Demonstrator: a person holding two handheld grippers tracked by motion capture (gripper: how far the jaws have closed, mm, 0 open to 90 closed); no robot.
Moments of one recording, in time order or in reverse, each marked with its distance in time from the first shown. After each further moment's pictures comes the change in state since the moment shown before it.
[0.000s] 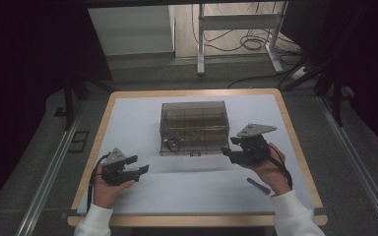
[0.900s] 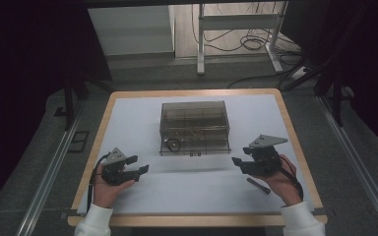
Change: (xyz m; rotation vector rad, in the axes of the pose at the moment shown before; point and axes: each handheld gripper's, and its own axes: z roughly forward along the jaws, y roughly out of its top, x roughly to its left) left arm 0.001 0.000 0.000 0.002 0.001 0.003; right arm -0.012 -0.041 -0.009 0.052 -0.037 0.045
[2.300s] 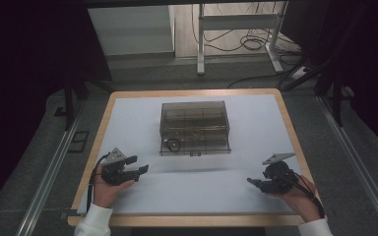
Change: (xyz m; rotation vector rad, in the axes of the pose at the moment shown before) left arm 0.002 -0.001 0.001 0.003 -0.002 -0.003; right arm -0.021 -0.066 -0.004 0.317 -0.060 0.073
